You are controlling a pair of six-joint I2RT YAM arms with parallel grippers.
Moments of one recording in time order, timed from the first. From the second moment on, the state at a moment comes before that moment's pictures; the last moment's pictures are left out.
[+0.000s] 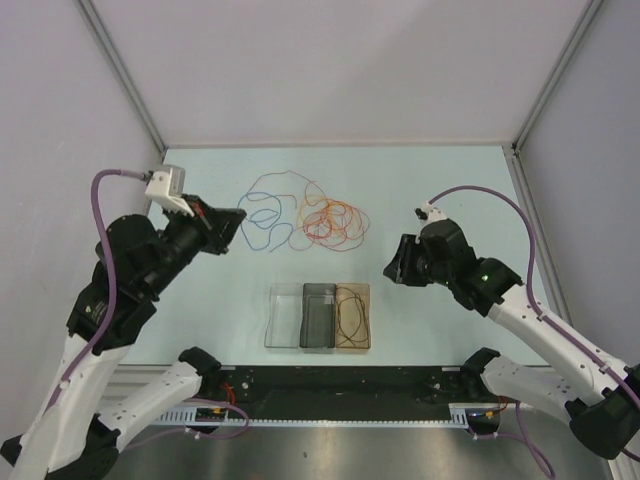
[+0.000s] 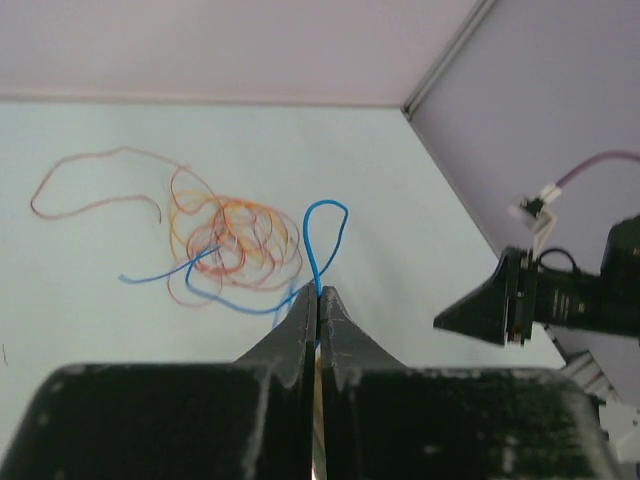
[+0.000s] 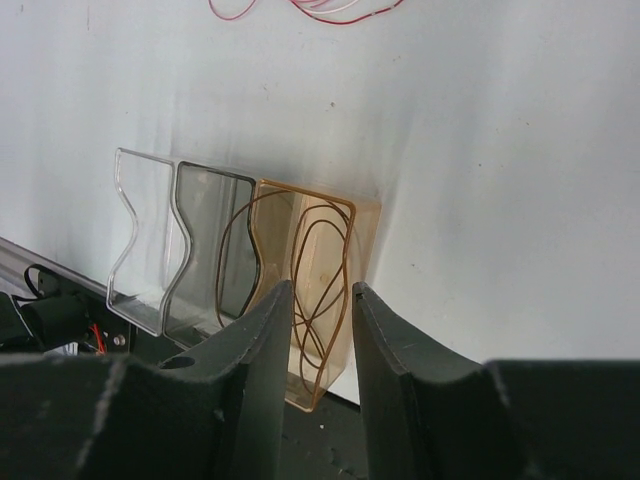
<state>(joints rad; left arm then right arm) -0.54 0.76 1.29 -0.62 -0.04 -0.42 0.66 0.96 0.88 -0.61 -0.01 0.65</state>
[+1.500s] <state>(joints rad) -0.55 0.51 0.71 -0.85 -0.01 -0.73 0.66 0.98 0.88 -0.63 -0.01 0.65</state>
